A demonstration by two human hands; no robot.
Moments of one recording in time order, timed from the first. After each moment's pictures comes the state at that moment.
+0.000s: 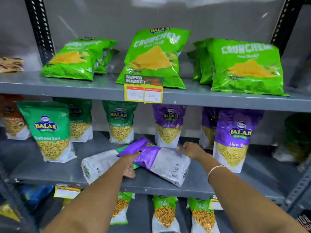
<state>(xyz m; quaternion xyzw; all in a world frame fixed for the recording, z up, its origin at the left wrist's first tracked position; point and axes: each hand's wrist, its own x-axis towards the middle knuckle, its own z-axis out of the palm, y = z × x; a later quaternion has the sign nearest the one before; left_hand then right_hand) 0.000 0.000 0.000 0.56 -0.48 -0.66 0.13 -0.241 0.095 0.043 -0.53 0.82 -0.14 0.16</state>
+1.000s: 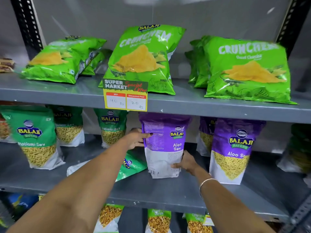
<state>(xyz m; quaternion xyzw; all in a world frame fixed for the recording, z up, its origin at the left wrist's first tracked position) -0.080 -0.037 0.090 0.43 -0.60 -0.63 0.24 -0.291 0.057 -0.025 -0.43 0.75 -0.39 0.32</state>
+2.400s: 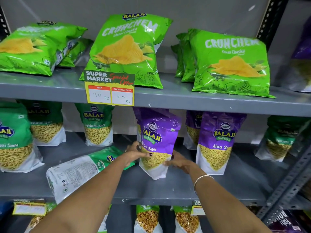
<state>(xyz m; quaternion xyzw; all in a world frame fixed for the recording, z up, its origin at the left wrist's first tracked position) -0.107 -0.026 0.001 0.45 -0.68 -0.54 0.19 -0.280 0.095 -0.002 -0.45 0.68 -0.40 0.42</state>
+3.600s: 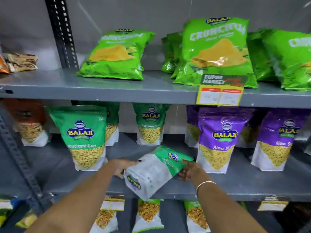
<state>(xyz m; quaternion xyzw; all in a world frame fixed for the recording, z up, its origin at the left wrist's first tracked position) 0.165 -0.139 -0.014 0.52 -0.65 -0.55 -0.06 -0.068 -0.006 -0.044 -0.06 0.64 -0.55 0.53</state>
